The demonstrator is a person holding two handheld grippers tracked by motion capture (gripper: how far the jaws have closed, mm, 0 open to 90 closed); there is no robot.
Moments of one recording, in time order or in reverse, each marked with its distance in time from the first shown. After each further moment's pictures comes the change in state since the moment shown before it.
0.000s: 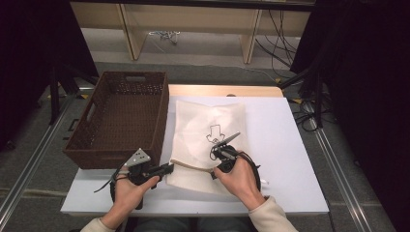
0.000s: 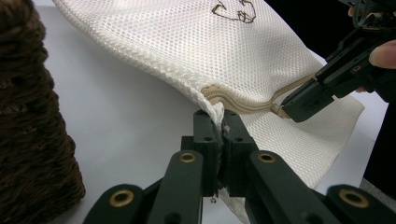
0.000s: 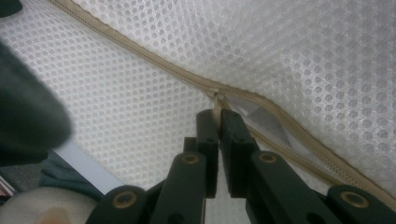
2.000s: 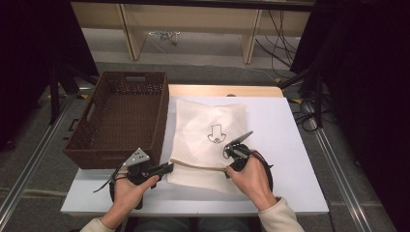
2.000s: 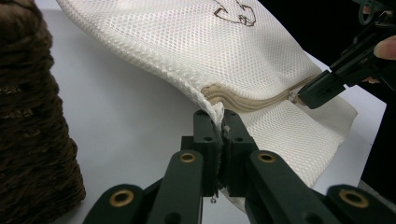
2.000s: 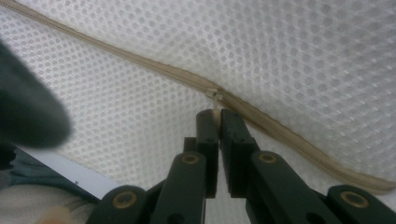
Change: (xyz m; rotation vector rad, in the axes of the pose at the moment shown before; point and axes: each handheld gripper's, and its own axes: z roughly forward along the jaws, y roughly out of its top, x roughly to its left) left arm 0.000 0.001 -0.002 -0.011 0.003 -0.023; right arm -0.021 -0.011 -0.022 0.035 -0.100 0.091
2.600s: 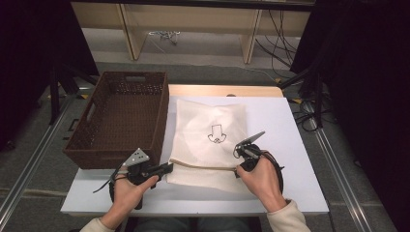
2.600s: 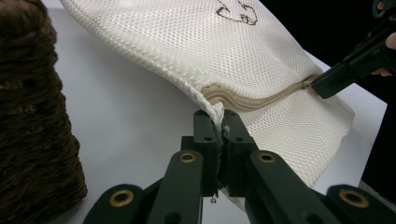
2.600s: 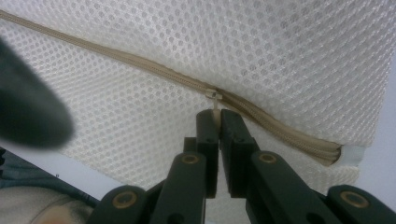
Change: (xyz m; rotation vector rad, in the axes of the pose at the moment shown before) left arm 0.001 -0.001 0.000 0.000 -0.006 -0.003; right arm -0.021 -0.012 -0.012 -0.027 -0.031 0.045
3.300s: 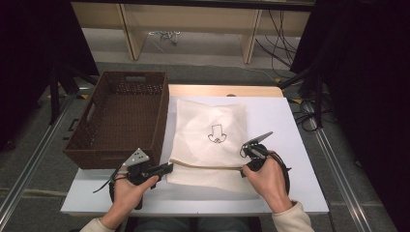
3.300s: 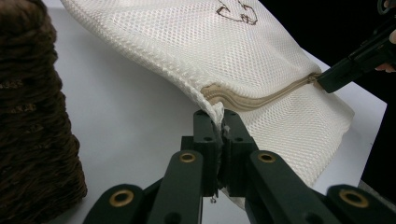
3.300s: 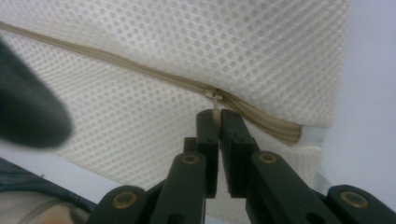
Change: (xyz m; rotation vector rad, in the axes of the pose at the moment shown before) left arm -0.001 0.000 0.000 -0.002 0.004 -0.007; right arm -0.015 -0.006 -0.007 -0.018 -0.014 0.020
